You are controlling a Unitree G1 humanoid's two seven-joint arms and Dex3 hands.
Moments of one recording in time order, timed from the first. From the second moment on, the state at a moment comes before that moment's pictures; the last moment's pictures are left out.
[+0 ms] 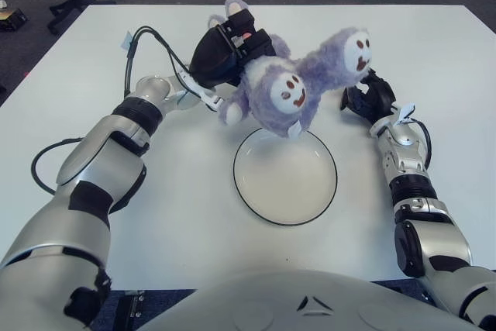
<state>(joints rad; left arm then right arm) -0.93 0.47 -0.68 0.78 1.03 -0.88 1.10 -0.47 -0.25 -0.14 0.69 0.14 -0.33 0.29</state>
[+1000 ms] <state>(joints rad) -0.88 0.44 -0.61 0.79 1.01 -1.29 0.95 -0.47 -0.25 -0.13 0.69 0.14 -0.32 0.28</state>
